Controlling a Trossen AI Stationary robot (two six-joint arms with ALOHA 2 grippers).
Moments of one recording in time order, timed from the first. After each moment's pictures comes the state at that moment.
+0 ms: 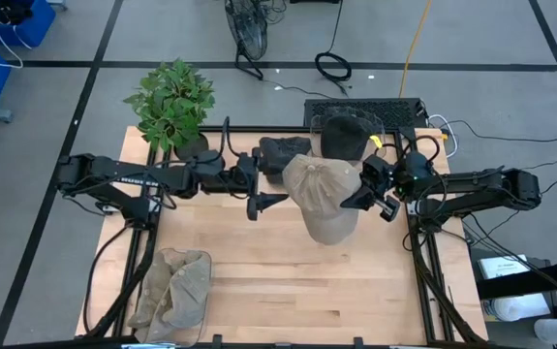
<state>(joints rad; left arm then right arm) 0.04 1.38 0.96 0.48 0.09 -0.11 -0.19 1.11 0.55 1.12 -0.73 0.74</state>
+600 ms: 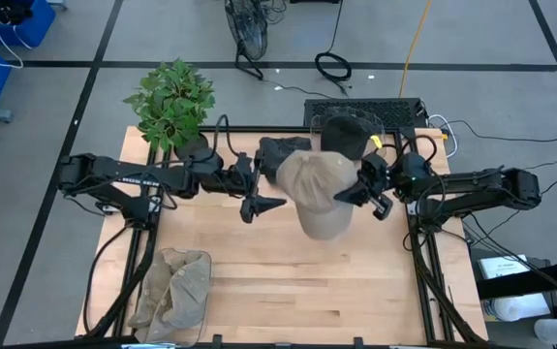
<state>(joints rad) 0.04 1.39 0.96 0.58 0.21 -0.18 -0.17 1.11 0.55 1.08 -0.60 0.67</state>
